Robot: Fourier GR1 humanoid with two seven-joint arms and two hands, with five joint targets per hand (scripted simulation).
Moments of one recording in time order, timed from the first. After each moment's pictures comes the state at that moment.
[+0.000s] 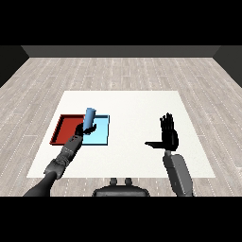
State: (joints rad) left arm -0.78 0.24 -0.14 -0.17 0.10 0.40 -0.17; right arm -0.10 -0.17 0.08 -1.63 -0.41 -0.11 -0.29
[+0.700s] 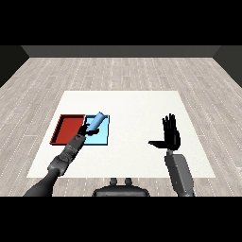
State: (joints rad) left arm -0.85 0.21 -0.17 -0.05 0.03 0.34 -0.06; right arm -0.10 -0.18 0.03 -1.57 -0.44 -0.05 -0.31
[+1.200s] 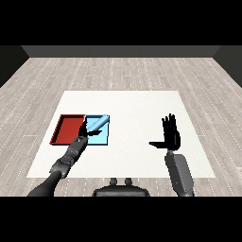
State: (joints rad) left arm -0.80 0.17 -0.09 -0.12 0.08 0.58 -0.19; right arm -0.10 -0.17 0.02 -1.56 -0.46 0.00 -0.32
